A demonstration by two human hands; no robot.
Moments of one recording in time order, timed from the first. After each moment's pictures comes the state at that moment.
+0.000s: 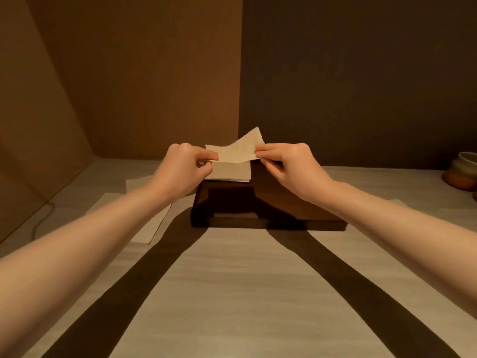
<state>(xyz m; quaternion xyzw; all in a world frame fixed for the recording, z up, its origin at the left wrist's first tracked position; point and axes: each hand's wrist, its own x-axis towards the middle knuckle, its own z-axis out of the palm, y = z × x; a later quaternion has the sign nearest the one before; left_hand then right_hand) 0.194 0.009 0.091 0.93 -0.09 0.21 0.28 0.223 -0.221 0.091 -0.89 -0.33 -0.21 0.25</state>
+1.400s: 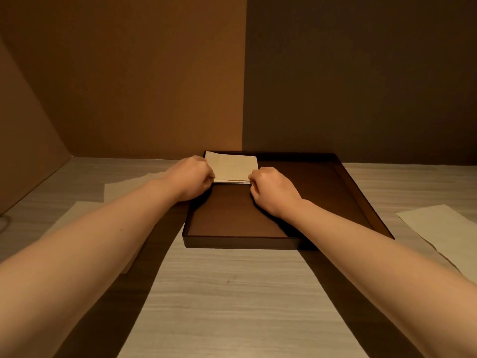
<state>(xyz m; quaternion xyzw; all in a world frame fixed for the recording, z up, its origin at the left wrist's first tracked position) 0.329 0.039 0.007 0.99 -0.13 0.04 0.03 0.345 -0.171 -0.034 -0.96 -0.22 -0.11 0.12</state>
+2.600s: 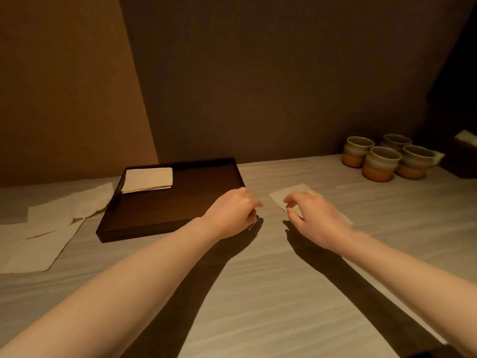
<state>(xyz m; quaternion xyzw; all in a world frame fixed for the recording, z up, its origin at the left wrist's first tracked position) 0.203 -0.235 0.024 0.91 -0.39 0.12 0.10 0.146 -0.437 0.030 -0.98 -0.06 -0.11 0.14</state>
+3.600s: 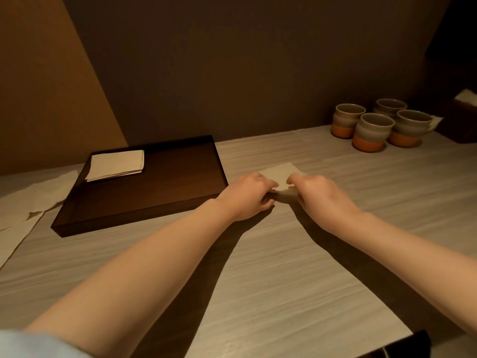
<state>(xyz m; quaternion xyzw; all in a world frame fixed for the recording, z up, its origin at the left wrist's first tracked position) 0.220 -0.316 -0.005 0.89 -0.43 0.07 0.12 0.139 -0.485 0.022 -0.99 -0.09 -0.10 0.06</state>
